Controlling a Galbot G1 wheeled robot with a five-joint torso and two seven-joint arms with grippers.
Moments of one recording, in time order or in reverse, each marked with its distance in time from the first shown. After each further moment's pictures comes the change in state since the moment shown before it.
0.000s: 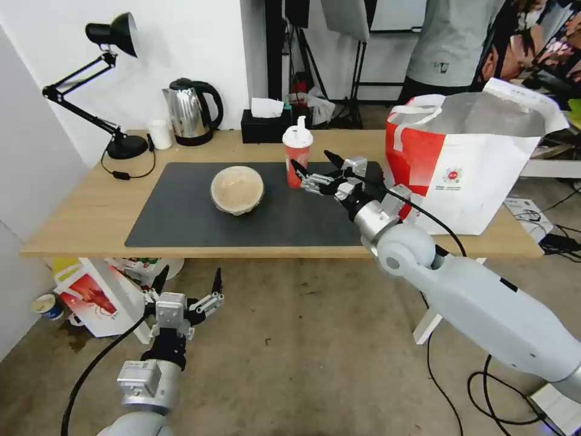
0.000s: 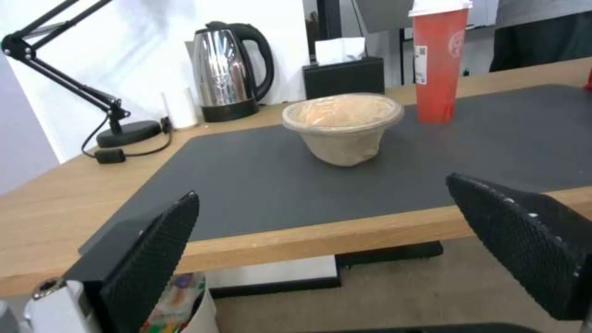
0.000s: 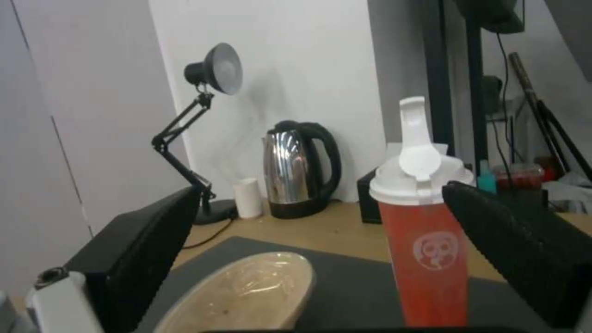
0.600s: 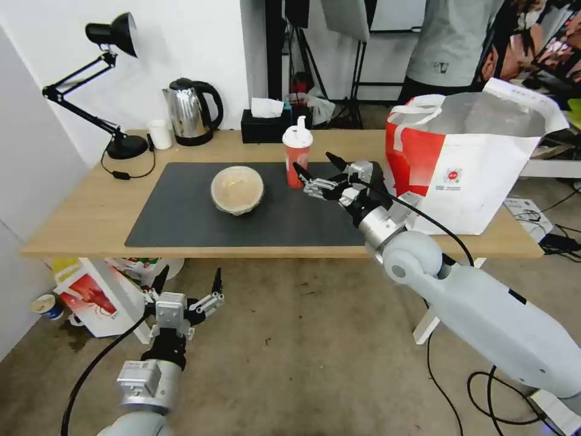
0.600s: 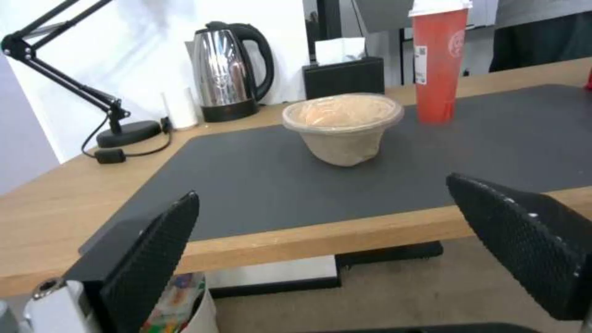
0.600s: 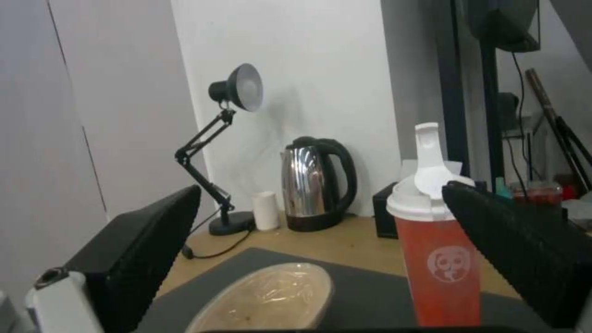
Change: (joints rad) left arm 0.000 0.000 0.000 0.000 0.000 0.000 0.000; right arm -0.073 -0.035 0.065 0.066 -0.015 0.023 -0.052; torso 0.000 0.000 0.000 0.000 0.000
